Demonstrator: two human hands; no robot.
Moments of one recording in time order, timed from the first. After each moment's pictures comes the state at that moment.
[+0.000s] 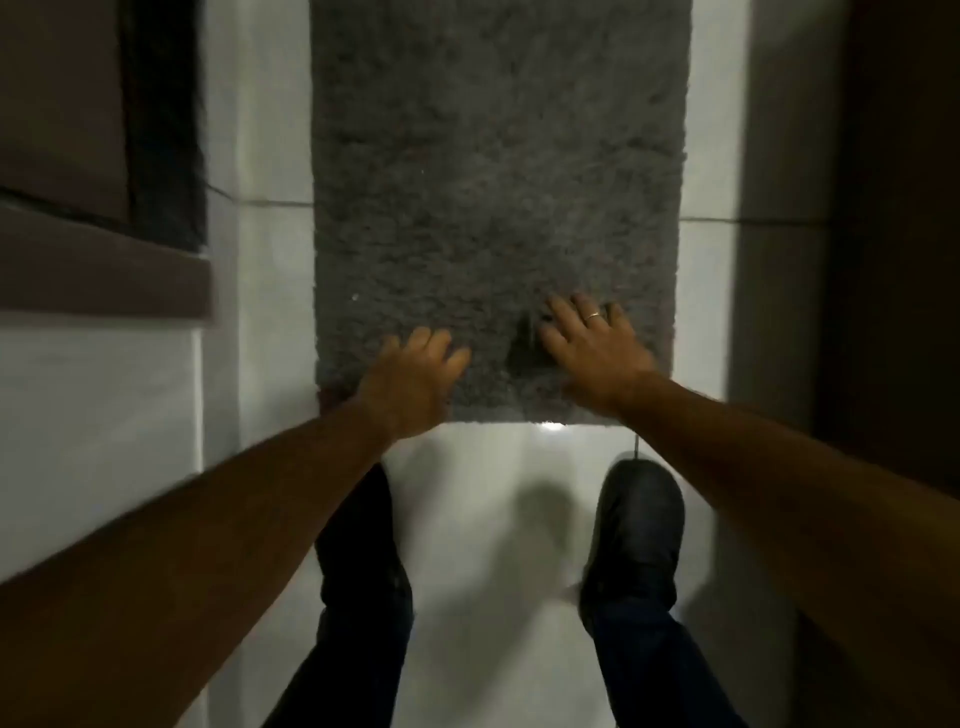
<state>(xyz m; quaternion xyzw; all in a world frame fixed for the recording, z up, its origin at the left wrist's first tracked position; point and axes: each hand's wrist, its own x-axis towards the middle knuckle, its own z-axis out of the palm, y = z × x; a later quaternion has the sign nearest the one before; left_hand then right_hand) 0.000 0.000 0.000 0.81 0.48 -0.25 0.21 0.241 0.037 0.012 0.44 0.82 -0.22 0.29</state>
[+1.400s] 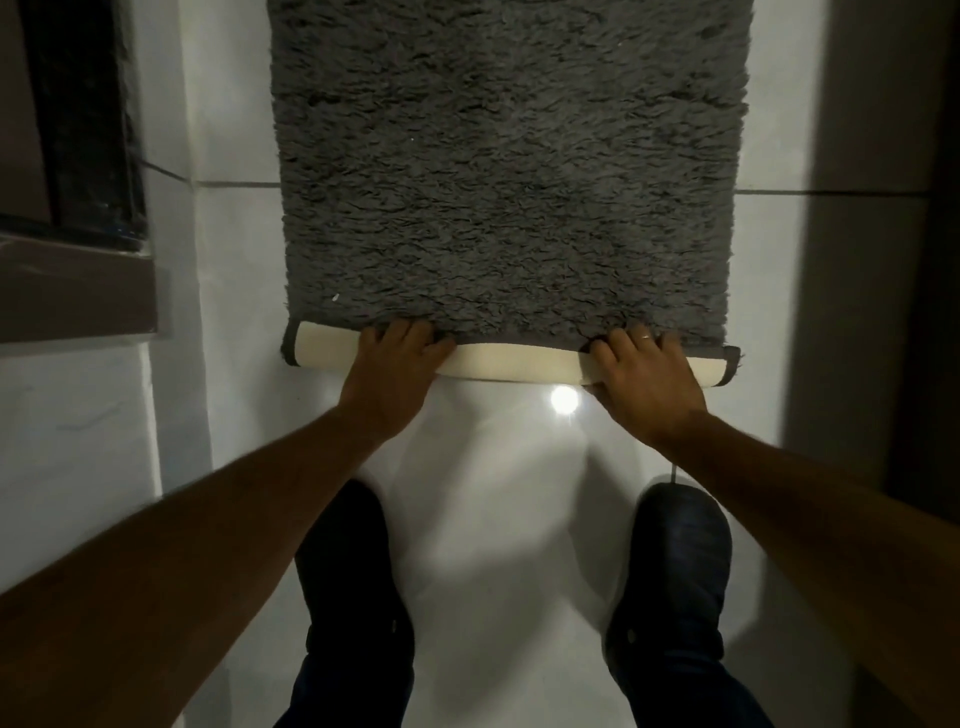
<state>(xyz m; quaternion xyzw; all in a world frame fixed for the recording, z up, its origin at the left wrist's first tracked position) -0.022 0.017 -0.083 0.82 0.53 -0.15 0.17 0.269 0.023 -0.065 0.52 0.80 -0.18 0.23</state>
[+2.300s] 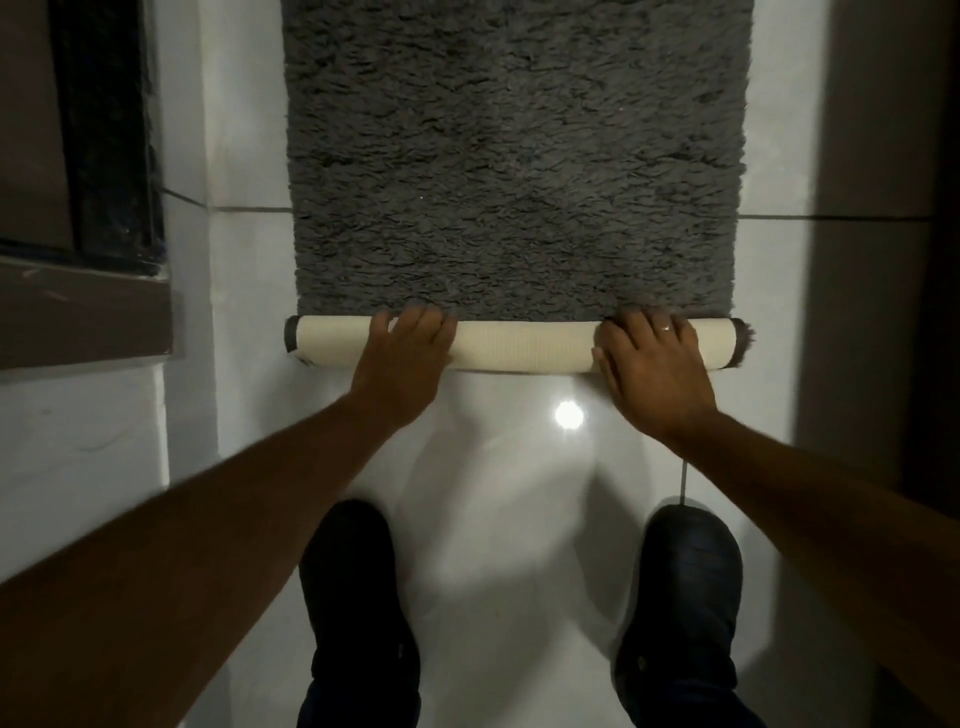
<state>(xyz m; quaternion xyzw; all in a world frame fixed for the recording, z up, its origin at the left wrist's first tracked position) -0.023 0.047 -0.091 0.82 0.53 -0.18 0.12 0.271 0.047 -0.071 0.58 0.79 -0.17 0.12</state>
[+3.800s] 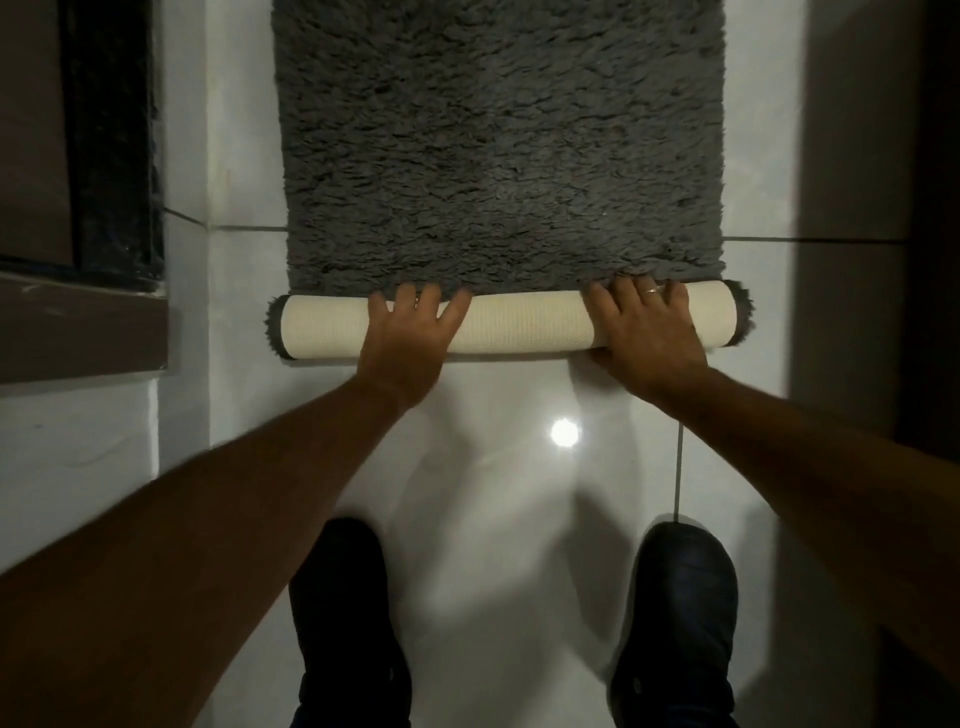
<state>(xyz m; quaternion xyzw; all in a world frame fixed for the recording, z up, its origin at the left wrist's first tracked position) -0.004 0.078 -0.086 0.81 0.55 -0.18 0.04 0.266 0.102 -0.072 0.54 0.81 -0.15 0.19</state>
